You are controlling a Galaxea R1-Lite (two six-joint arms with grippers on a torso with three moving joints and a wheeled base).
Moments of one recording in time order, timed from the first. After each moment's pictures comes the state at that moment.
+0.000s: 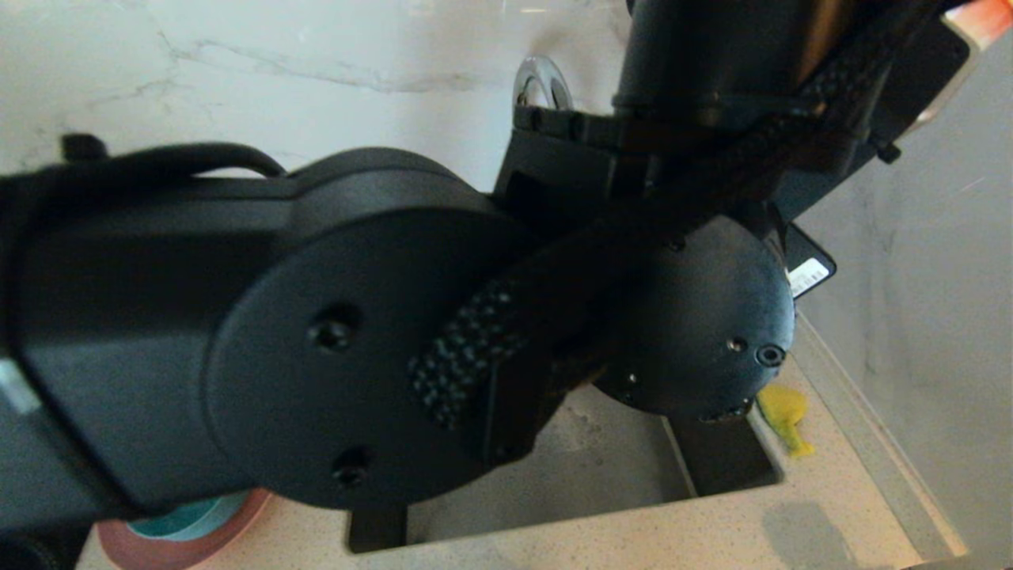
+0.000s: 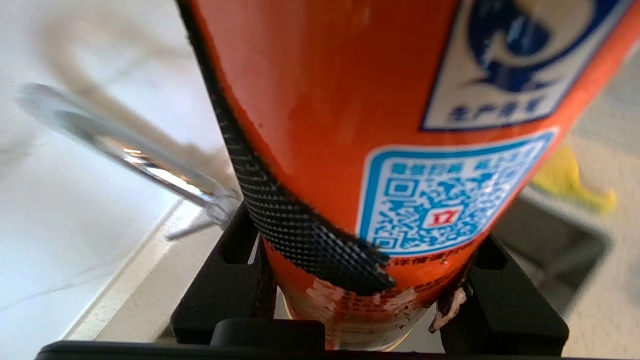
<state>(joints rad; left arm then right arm) -1.16 1.98 -1.86 -0.02 0.61 0.53 0.00 0.00 0.00 0.00 0.00 0.02</state>
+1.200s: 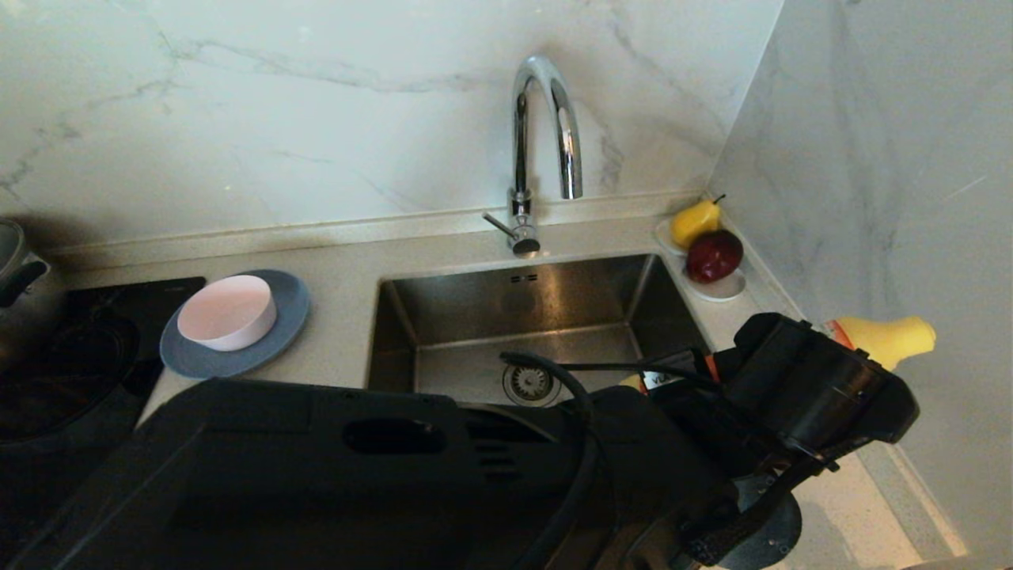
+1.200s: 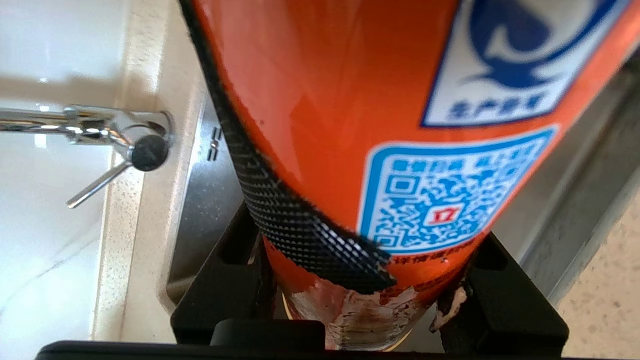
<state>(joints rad) -1.16 2.28 -1.83 0.08 0.79 0.63 0.00 0.00 0.00 0.00 0.00 0.02</state>
